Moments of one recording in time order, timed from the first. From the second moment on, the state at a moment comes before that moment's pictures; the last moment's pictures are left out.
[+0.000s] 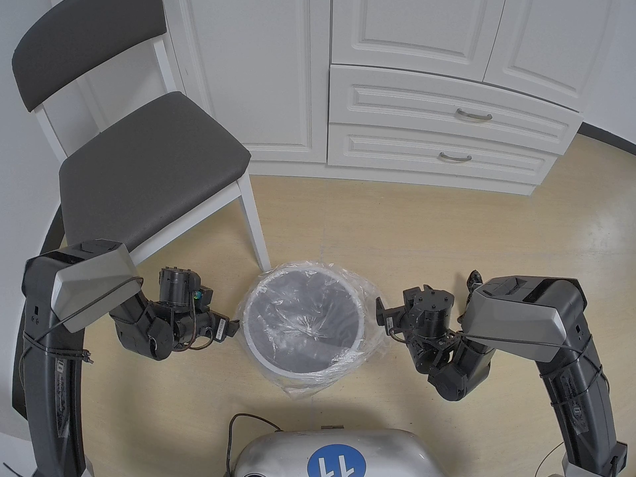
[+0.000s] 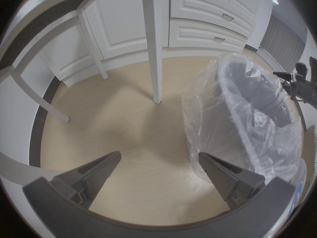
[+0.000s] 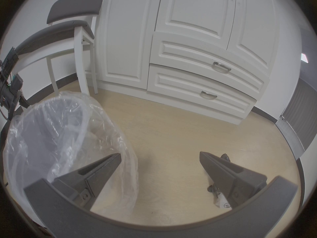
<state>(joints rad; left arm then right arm) -0.19 2.44 -0.99 -0.82 -0.02 0.19 0.50 2.60 -1.01 -1.42 -0.48 -0.14</state>
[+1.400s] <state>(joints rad) -0.18 2.47 -1.02 -0.77 -0.04 0.15 0.47 2.54 -0.91 -1.37 -0.41 -0.13</state>
